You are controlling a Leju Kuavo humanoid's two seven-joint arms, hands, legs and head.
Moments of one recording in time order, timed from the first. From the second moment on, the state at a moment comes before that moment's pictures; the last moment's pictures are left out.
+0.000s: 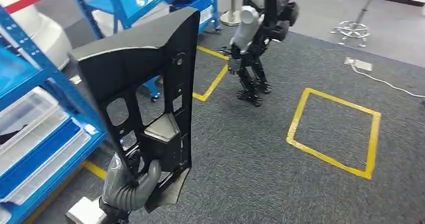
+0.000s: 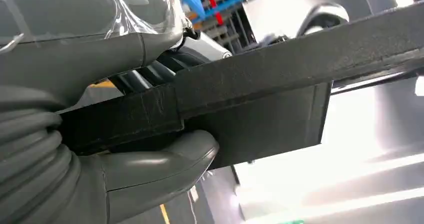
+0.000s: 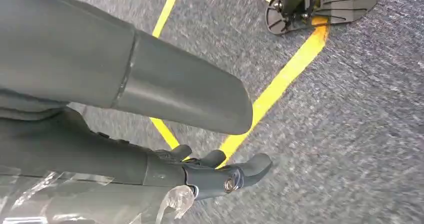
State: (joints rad) left arm -0.16 0.15 -0.78 -1.94 -0.07 0.31 -0.23; right arm -0.11 -0.05 0.98 -0.21 -0.72 -0.37 -0.06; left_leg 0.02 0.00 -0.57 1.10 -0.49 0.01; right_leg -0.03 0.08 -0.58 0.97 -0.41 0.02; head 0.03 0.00
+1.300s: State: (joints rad) left arm -0.17 0.14 -0.78 -1.93 -0.06 0.30 -0.25; right arm -0.11 -0.05 0.98 -0.21 -0.73 -0.37 -0.06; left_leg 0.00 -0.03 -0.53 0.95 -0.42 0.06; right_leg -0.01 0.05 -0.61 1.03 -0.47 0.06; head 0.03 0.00
